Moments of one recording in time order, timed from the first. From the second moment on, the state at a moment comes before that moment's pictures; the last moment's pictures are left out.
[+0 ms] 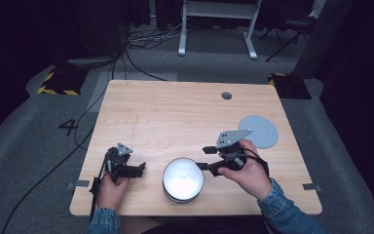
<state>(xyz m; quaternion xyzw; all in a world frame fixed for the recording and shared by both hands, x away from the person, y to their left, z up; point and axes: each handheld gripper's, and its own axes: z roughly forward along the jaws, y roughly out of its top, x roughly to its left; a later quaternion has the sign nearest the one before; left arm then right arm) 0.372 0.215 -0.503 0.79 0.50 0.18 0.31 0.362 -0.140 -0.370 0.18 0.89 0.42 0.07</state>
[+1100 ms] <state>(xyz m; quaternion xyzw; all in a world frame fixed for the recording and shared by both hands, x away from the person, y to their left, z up) 0.372 0.215 -0.503 0.79 0.49 0.17 0.31 0.380 -0.090 -0.390 0.19 0.92 0.35 0.04</state>
